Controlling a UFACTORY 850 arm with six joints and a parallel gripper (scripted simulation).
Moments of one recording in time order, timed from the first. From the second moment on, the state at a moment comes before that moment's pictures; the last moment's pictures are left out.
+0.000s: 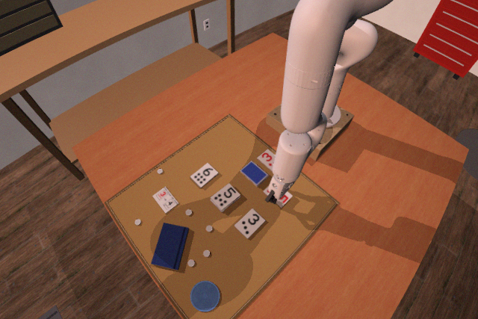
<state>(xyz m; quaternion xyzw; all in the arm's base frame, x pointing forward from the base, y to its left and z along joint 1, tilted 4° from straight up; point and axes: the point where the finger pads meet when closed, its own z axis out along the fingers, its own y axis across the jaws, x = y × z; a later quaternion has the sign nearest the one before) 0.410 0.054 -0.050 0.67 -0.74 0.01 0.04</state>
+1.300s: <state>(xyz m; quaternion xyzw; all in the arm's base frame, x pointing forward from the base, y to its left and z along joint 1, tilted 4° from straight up) 0.411 0.056 -0.025 0.67 -0.74 0.01 0.04</state>
